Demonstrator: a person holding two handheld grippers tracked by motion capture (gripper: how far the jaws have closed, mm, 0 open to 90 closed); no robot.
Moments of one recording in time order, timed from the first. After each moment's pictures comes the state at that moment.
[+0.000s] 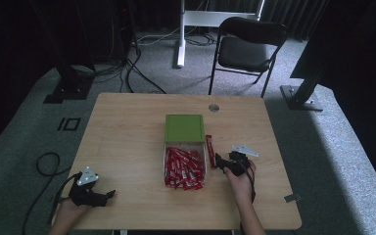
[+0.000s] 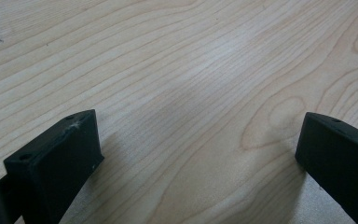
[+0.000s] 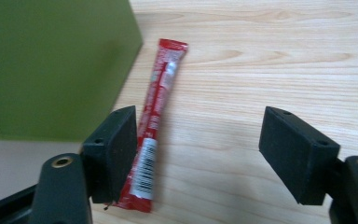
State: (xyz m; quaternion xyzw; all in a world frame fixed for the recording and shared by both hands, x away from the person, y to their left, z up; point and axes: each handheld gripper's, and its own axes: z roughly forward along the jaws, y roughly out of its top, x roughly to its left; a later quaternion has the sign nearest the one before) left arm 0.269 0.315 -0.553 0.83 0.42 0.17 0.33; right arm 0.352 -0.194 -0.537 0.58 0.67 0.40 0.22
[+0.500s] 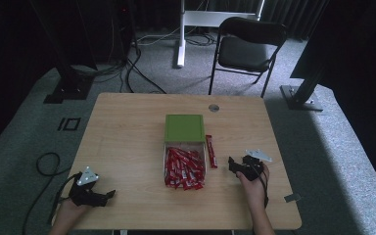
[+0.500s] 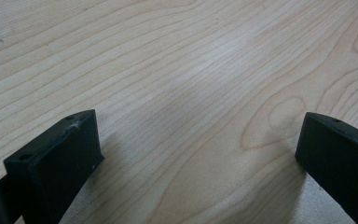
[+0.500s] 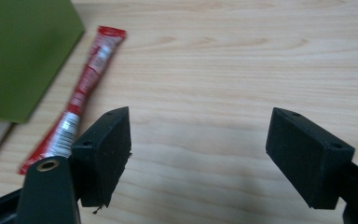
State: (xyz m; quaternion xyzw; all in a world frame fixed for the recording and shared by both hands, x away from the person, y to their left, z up) left arm 0.269 0.315 -0.553 0.83 0.42 0.17 0.33; right arm 0.339 -0.236 -0.543 0.60 0.66 0.37 0.25
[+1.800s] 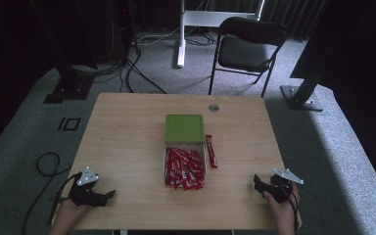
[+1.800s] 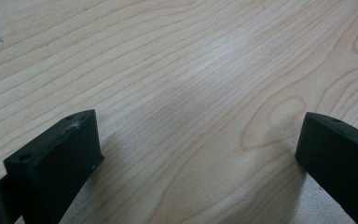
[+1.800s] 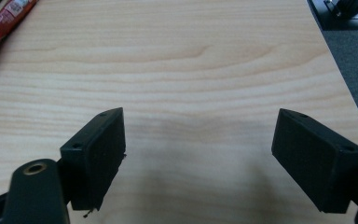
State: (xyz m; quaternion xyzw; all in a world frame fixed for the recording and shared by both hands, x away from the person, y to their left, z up) left arm 0.269 0.315 -0.553 0.83 0.42 0.17 0.33; right arm 0.273 -0.312 -0.548 0.63 0.64 0.34 0.26
